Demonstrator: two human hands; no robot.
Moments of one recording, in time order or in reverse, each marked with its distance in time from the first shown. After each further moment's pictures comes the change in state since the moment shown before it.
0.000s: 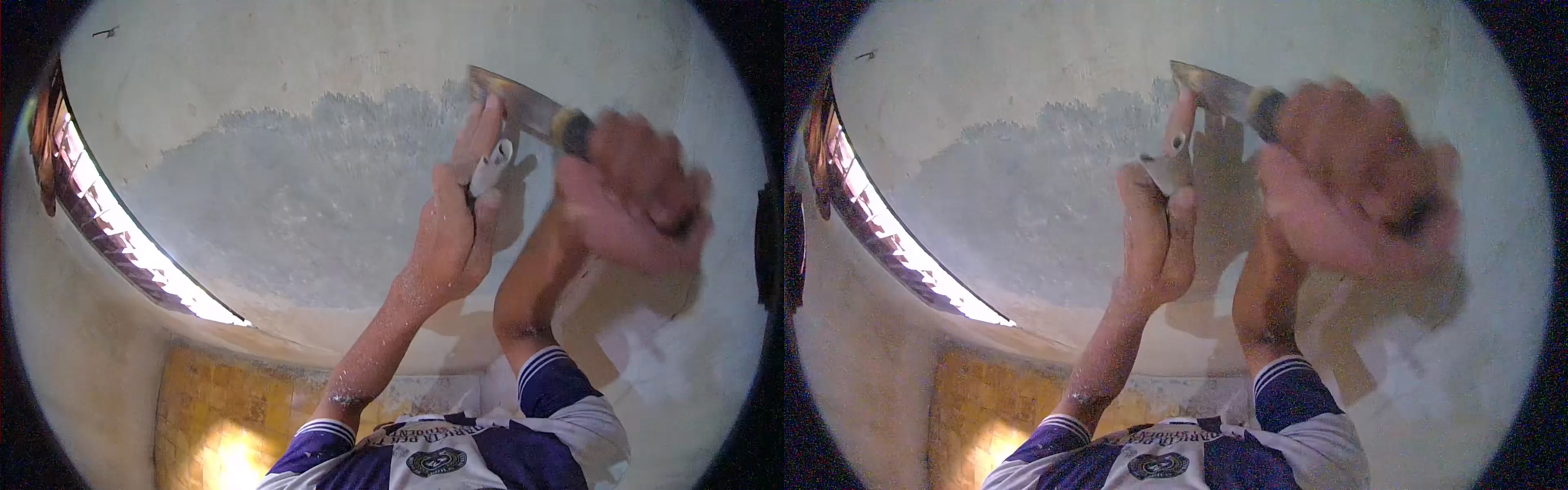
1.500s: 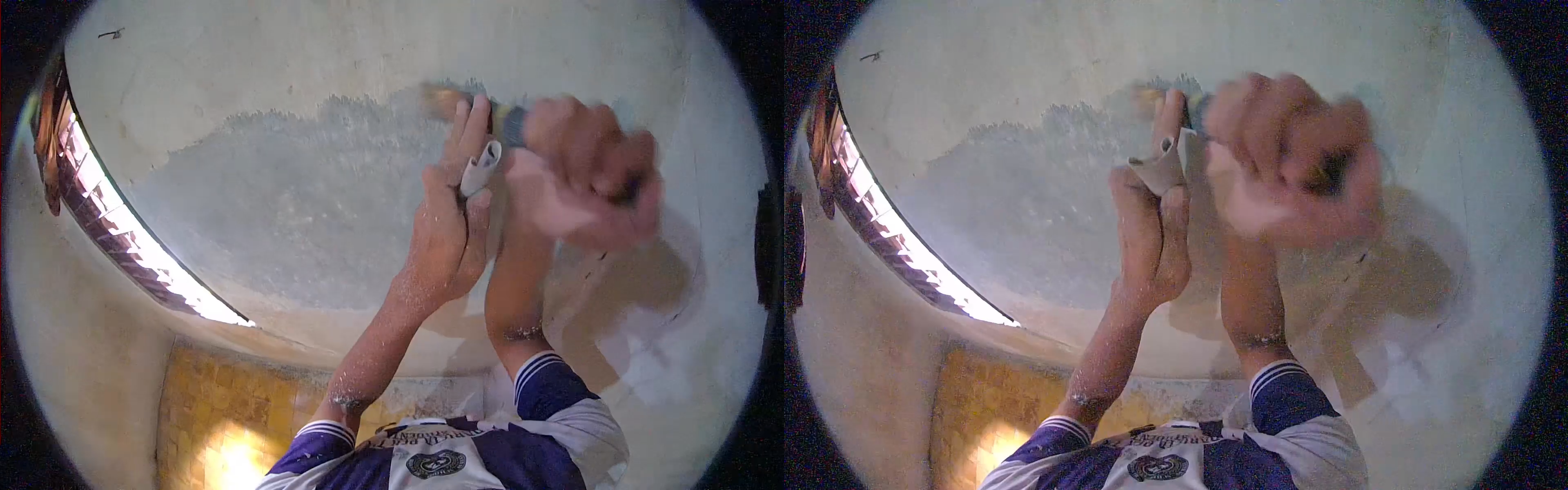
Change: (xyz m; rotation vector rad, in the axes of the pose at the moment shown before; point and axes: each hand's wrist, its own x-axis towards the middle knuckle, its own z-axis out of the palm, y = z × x) left_hand 0.006 -0.013 -0.003 0.144 -0.008 0.087; right_hand -0.013 0.040 0.002 0.015 0.011 0.018
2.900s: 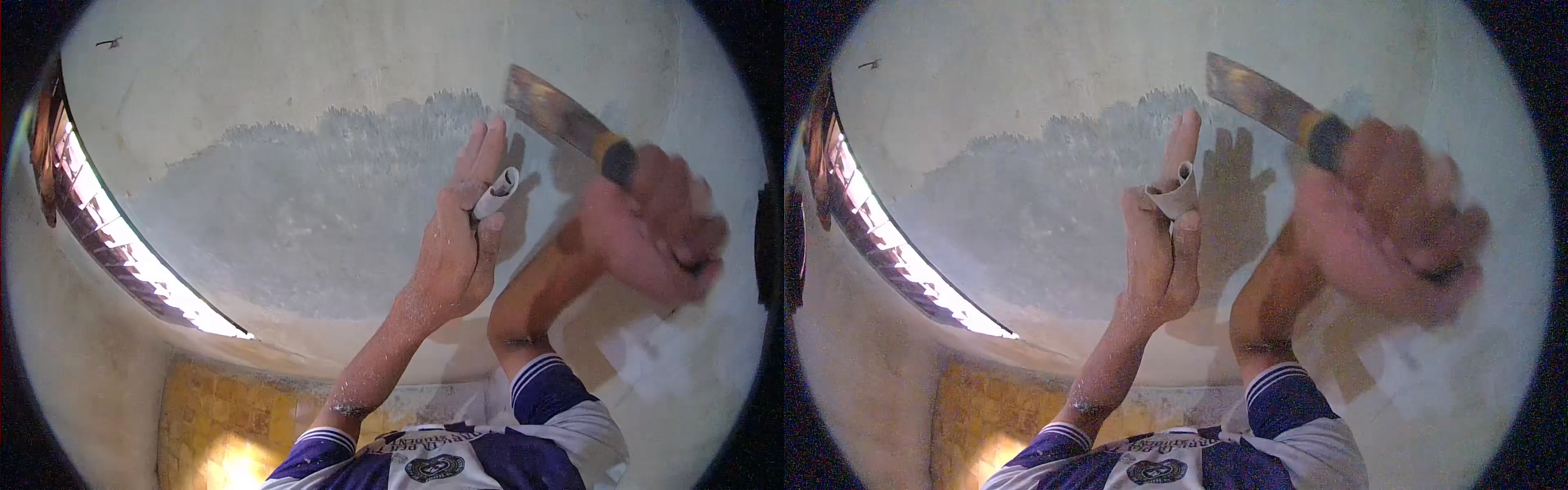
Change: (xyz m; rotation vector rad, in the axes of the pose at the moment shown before) left_hand -0.003 0.019 -0.004 -0.170 -0.015 0.017; right_hand 0.015 -0.055 -0.008 0.040 -0.052 -0.147
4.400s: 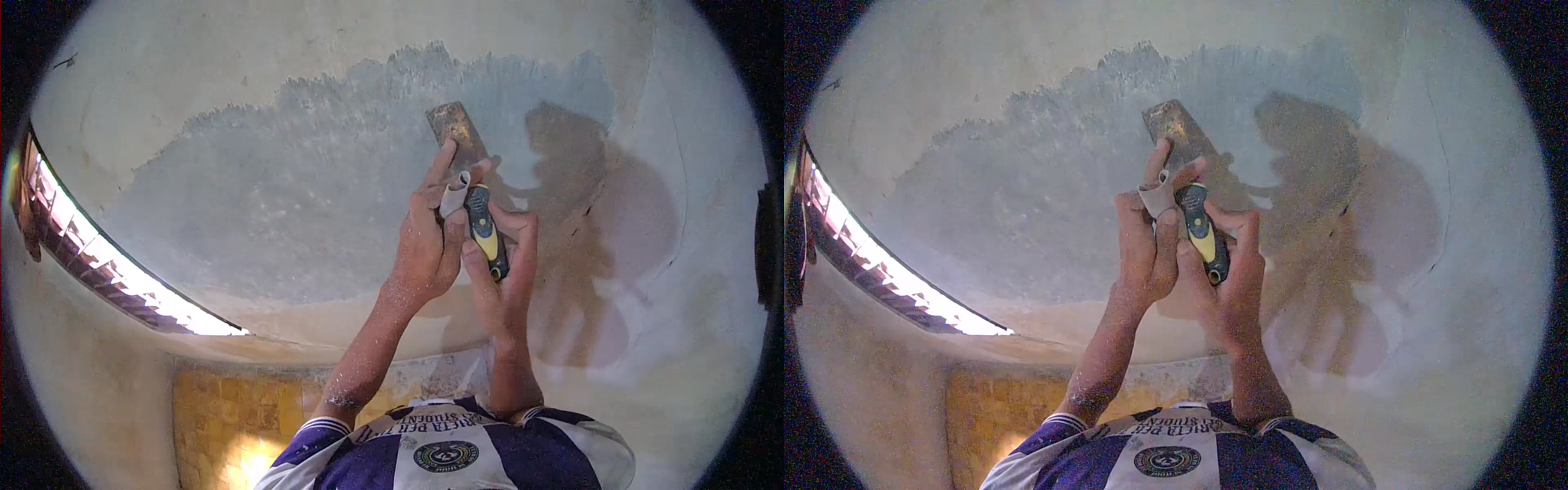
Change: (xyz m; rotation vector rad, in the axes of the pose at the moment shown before) left_hand -0.059 -0.038 0.029 -0.301 0.031 -0.108; right_hand -0.148 -0.043 0.074 -1.182 0.336 1.046
